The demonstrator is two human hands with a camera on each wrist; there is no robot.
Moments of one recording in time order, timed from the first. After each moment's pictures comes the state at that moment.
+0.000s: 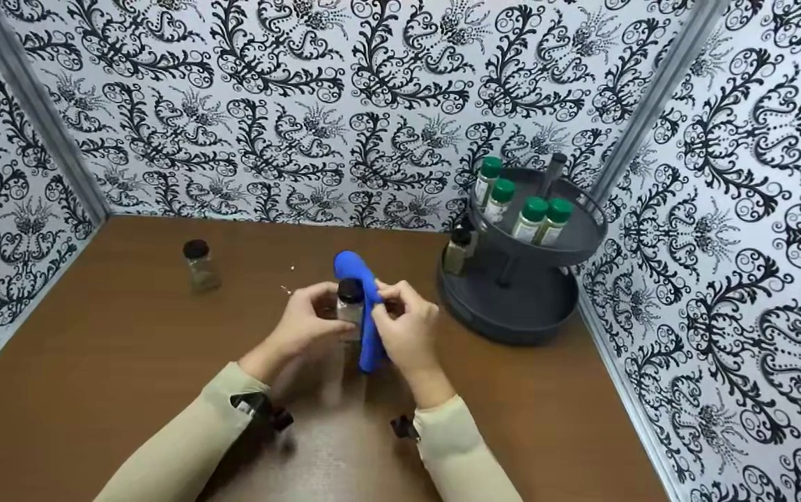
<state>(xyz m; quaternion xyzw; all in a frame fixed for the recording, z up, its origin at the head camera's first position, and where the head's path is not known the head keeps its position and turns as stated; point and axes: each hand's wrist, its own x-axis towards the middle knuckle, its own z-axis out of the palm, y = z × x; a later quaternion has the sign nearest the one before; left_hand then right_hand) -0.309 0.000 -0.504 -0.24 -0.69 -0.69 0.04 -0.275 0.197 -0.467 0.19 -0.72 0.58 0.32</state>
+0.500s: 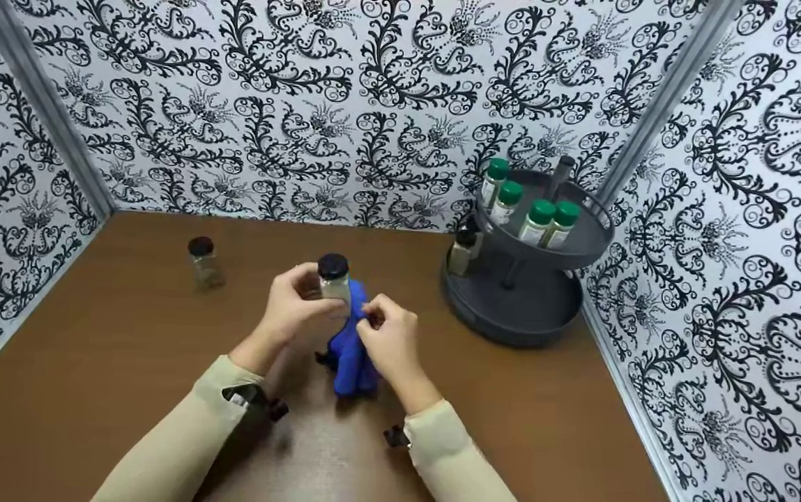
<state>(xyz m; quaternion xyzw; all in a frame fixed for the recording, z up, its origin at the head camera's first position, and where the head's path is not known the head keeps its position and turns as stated) -0.311 -0.015 -0.488 -0.18 -0.65 -0.73 0.09 -0.276 0.175 -0.494 0.12 -0.82 0.51 0.21</state>
